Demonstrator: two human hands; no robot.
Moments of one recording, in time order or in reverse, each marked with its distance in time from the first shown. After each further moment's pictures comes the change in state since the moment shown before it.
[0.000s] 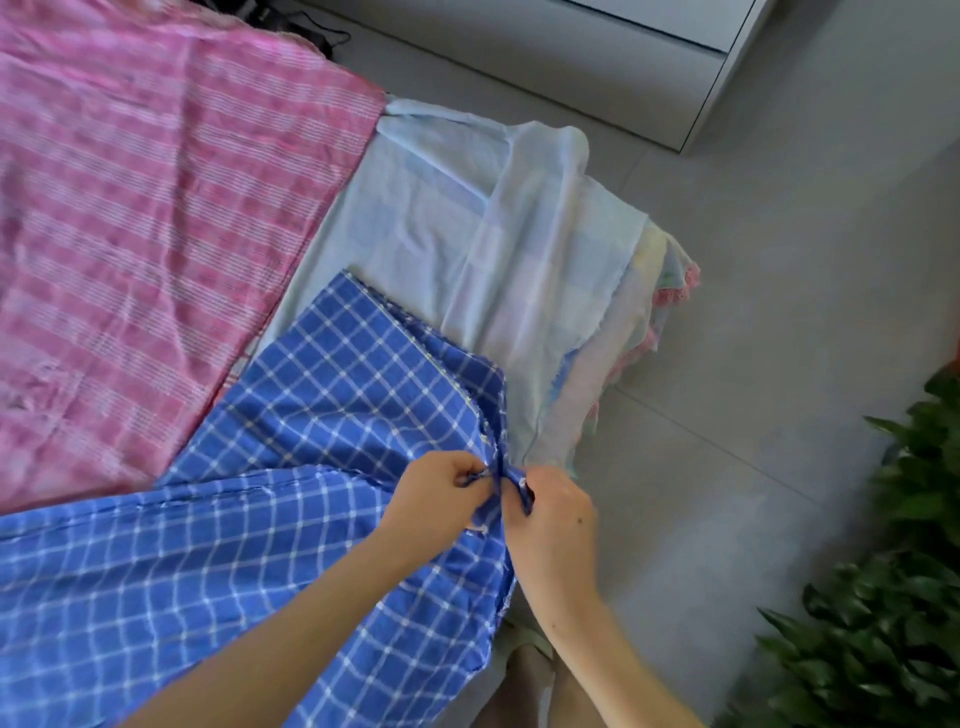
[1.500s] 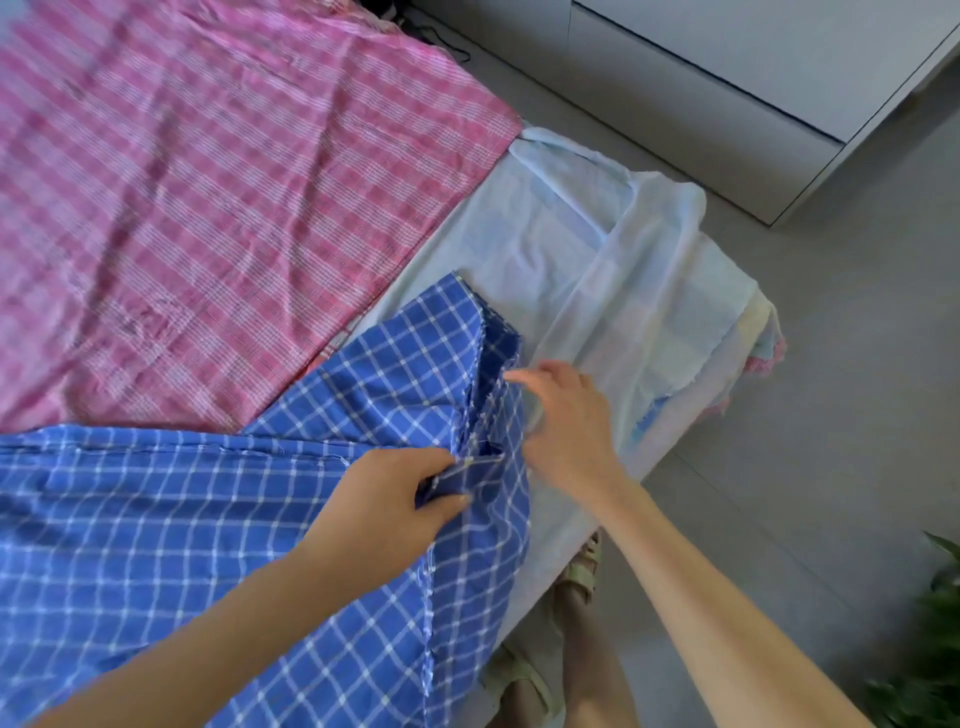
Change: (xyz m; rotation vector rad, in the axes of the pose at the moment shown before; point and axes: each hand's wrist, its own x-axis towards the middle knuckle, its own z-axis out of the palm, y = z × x) left_hand -0.069 -0.045 -0.100 0.214 0.239 0.222; right_hand 0.083 -0.075 0.024 -0.195 -0.505 -0.213
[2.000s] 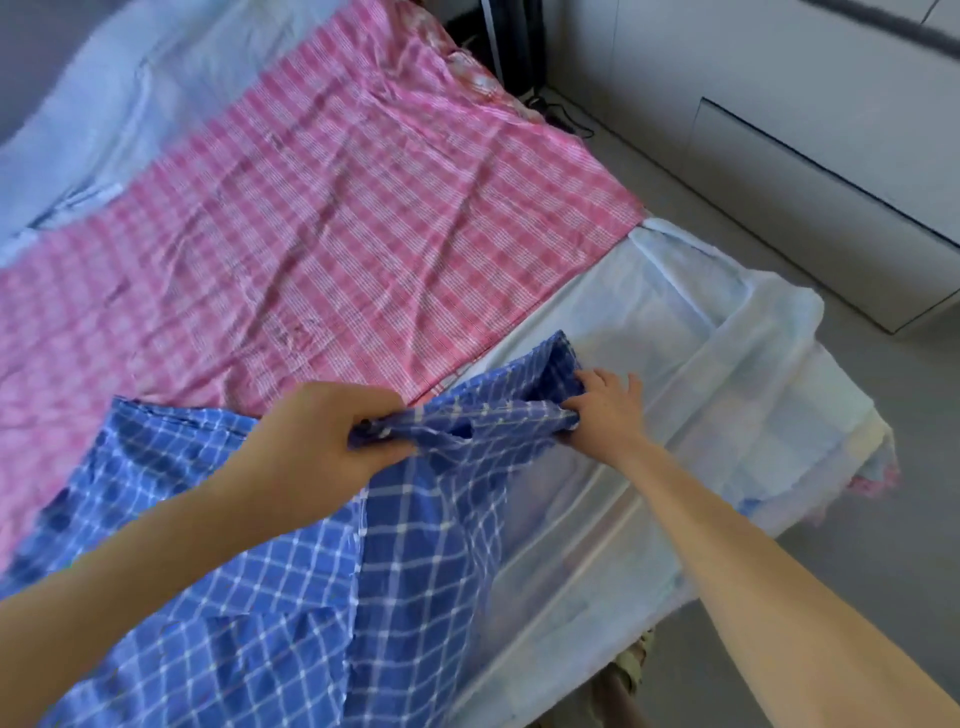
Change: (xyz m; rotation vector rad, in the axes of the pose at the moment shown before) left_hand -0.044 -0.017 -0.146 0.156 0.313 0.009; right_hand 0.115 -0.028 0.022 -0.558 -0.138 -0.239
